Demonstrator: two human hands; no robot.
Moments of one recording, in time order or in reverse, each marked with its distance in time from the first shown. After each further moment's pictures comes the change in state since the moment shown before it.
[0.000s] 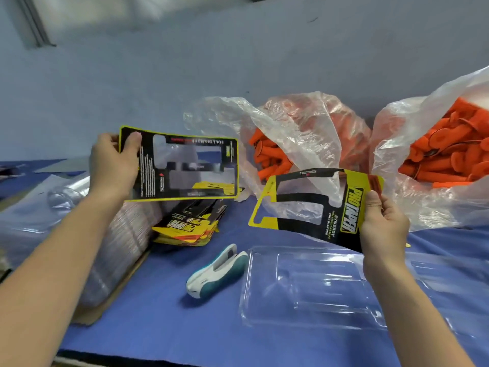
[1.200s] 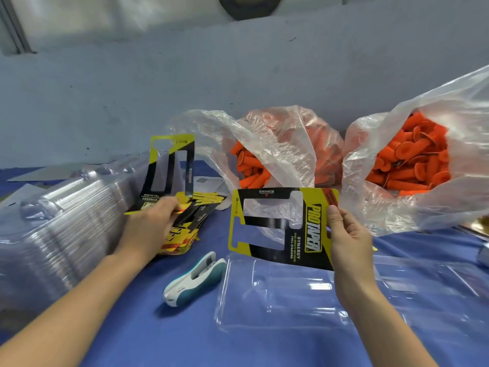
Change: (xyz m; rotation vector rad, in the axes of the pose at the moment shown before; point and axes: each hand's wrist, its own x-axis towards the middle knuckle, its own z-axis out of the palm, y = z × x) left_hand -0.092 -0.048 0.041 0.560 -0.350 0.693; right_hand -0.035 -0.020 -0.013 0.101 -0.196 0.061
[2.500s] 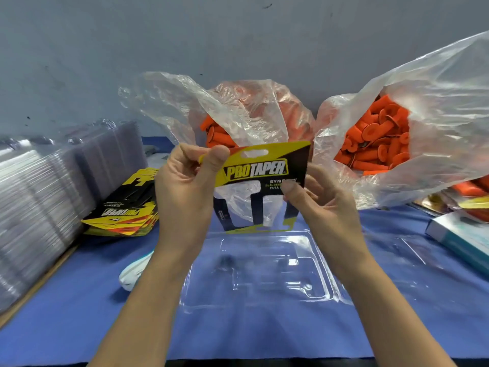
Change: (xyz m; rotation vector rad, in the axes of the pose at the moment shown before) left_hand 0.019 0.185 -0.056 -1.417 0.359 -0.361; right_hand -0.009 -0.041 -0.014 -0.097 -0.384 -0.230
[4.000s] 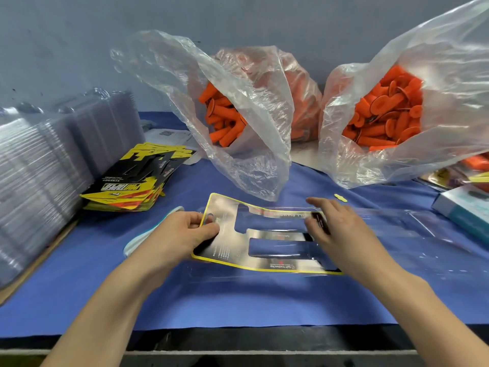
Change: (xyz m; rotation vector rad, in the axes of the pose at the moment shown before) left_hand -0.046 -0.066 -0.077 0.447 -0.450 -0.840; right_hand -0.042 0.056 -0.049 -1.258 -0.206 0.220
